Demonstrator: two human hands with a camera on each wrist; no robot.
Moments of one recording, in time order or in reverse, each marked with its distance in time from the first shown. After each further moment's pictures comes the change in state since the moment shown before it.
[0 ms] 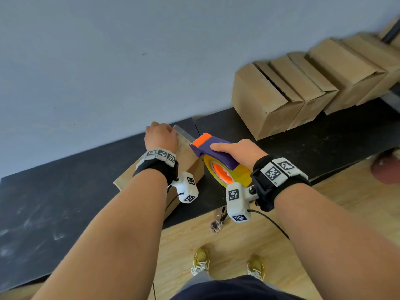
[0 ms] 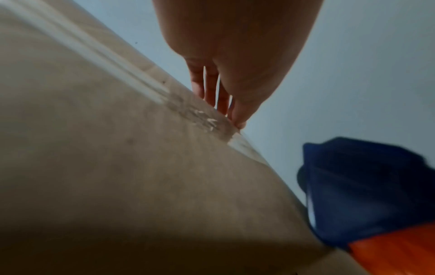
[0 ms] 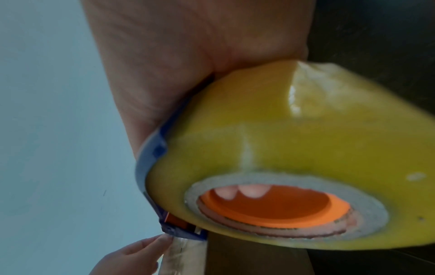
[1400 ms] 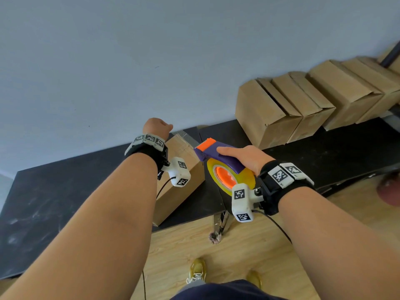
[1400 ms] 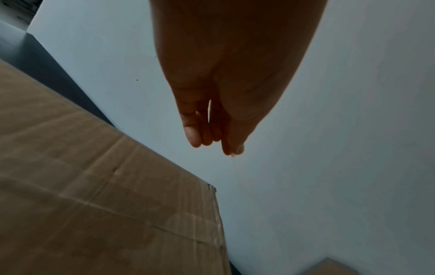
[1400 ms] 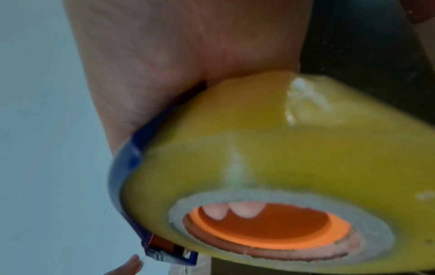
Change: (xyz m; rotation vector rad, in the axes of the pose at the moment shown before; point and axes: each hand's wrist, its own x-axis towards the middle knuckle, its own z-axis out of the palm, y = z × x) left_hand 0.013 0.016 -0.060 -0.116 -0.189 -0.147; right_hand -0.011 0.010 -0.024 0.092 -0.127 -0.034
